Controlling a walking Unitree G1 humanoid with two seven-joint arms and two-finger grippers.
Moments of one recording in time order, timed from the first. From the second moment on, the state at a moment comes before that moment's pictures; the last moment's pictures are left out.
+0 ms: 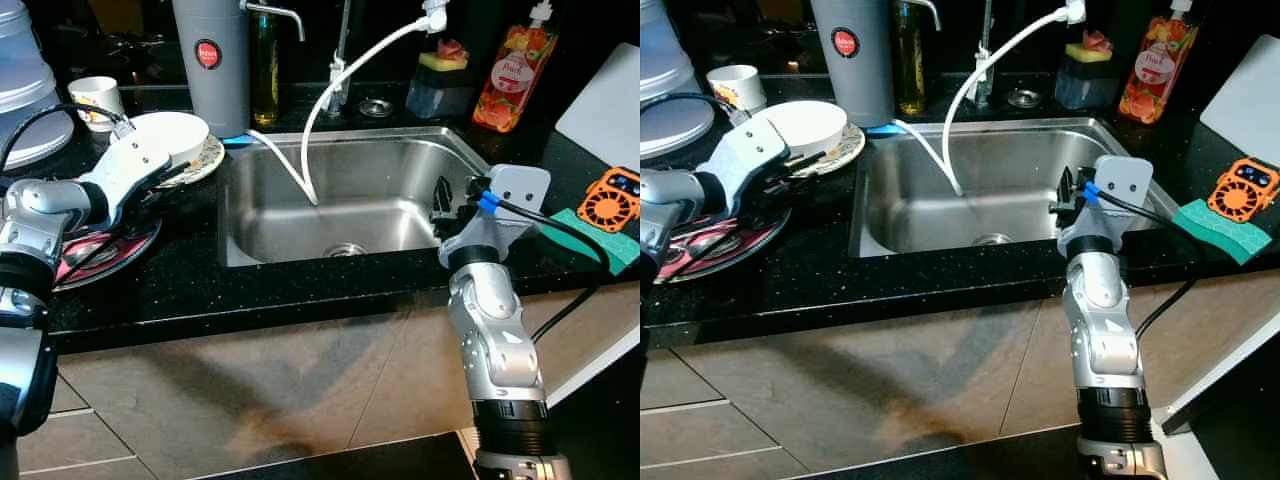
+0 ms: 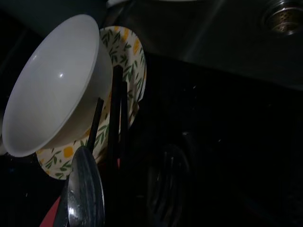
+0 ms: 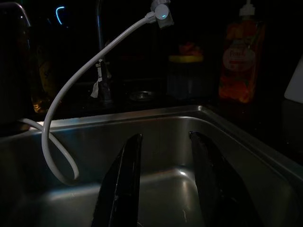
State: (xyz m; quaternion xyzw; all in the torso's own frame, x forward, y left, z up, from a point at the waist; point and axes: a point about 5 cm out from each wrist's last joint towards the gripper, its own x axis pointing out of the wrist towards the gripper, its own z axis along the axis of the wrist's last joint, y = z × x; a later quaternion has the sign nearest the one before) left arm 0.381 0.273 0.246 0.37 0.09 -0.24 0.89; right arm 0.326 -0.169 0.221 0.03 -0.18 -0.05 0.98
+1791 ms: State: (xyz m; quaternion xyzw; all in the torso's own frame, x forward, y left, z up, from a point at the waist) left arm 0.420 0.110 0.260 -0.08 -0.02 -0.25 0.96; right arm 0.326 -0.170 0.220 0.02 -0.18 -0.05 0.98
